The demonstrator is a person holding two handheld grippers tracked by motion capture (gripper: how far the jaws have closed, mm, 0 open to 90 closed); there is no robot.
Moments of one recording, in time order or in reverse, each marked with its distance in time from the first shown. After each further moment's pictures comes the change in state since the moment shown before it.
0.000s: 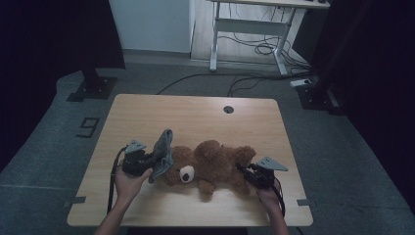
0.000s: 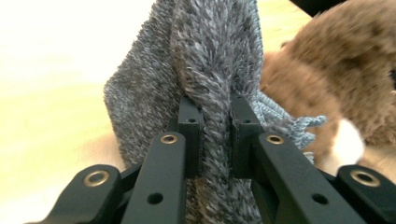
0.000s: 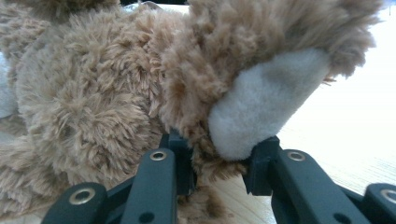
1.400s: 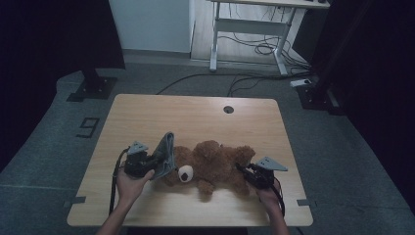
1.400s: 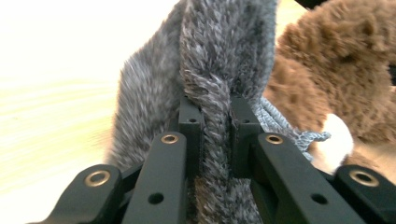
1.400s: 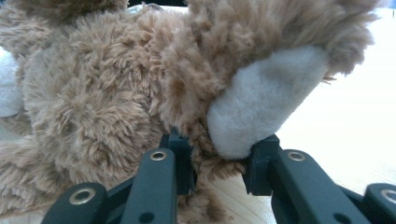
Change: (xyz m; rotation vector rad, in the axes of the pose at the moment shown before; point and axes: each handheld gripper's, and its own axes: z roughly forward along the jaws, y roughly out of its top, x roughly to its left) left arm 0.004 -0.009 0.001 0.019 0.004 -0.039; right arm 0.002 0.001 0.000 -0.007 0.011 -0.010
